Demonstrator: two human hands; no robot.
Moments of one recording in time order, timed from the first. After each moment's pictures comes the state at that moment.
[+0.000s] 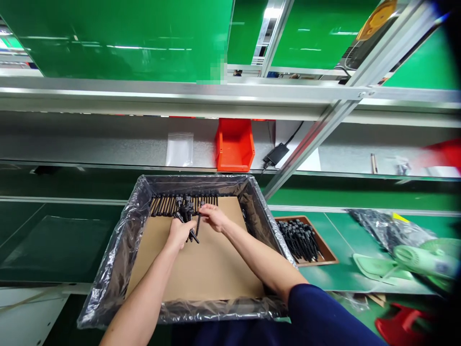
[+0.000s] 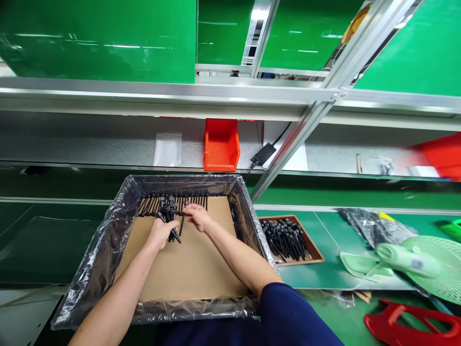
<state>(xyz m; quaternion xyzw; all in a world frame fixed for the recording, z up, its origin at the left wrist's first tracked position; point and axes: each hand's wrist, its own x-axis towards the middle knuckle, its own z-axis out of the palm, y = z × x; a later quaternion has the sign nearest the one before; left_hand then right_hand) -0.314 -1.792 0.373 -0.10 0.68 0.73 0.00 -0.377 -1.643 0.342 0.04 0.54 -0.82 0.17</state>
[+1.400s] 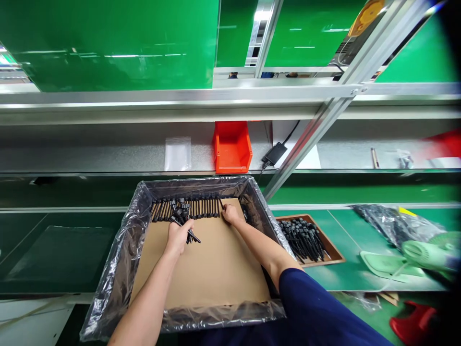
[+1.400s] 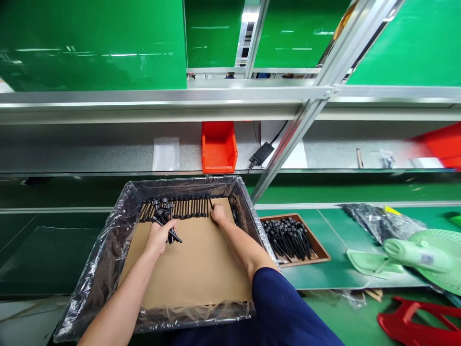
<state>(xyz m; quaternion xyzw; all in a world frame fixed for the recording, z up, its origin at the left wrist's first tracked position) -0.319 -1.797 0.373 -0.12 0.64 0.76 -0.02 -0.452 -1.547 0.250 0.06 0.98 -0.20 -0.01</state>
